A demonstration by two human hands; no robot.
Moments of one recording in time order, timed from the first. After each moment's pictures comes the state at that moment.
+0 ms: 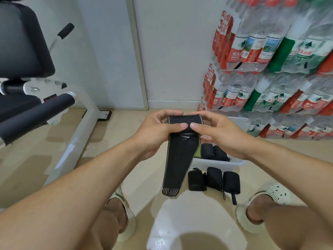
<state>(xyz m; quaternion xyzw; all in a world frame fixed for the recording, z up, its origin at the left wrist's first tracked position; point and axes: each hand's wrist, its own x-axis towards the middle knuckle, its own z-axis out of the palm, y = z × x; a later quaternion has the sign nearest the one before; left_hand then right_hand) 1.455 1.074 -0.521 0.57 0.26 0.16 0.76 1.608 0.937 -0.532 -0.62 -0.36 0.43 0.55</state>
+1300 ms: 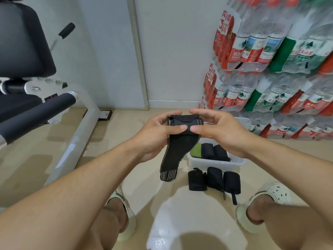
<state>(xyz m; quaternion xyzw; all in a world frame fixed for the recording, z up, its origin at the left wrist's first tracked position) 1.451 1.073 -0.522 0.52 0.25 0.13 0.80 1.607 0.939 -0.528 -0.63 -0.35 0.39 0.57</state>
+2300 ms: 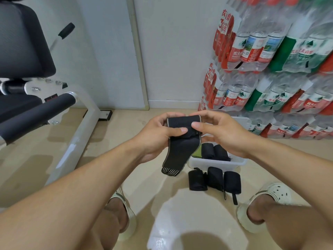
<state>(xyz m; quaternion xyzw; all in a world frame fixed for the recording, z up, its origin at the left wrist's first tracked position) 1.453 1.073 -0.525 0.54 0.25 0.13 0.79 1.609 0.938 -0.531 -0.64 -0.35 0.41 0.54</state>
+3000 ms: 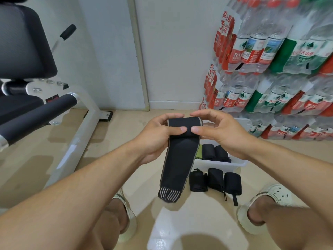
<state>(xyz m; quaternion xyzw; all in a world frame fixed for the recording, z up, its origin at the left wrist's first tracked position) 1.453 1.073 -0.525 0.52 0.26 0.14 0.80 1.607 0.937 -0.529 -0.65 -0.37 0.36 0.55</state>
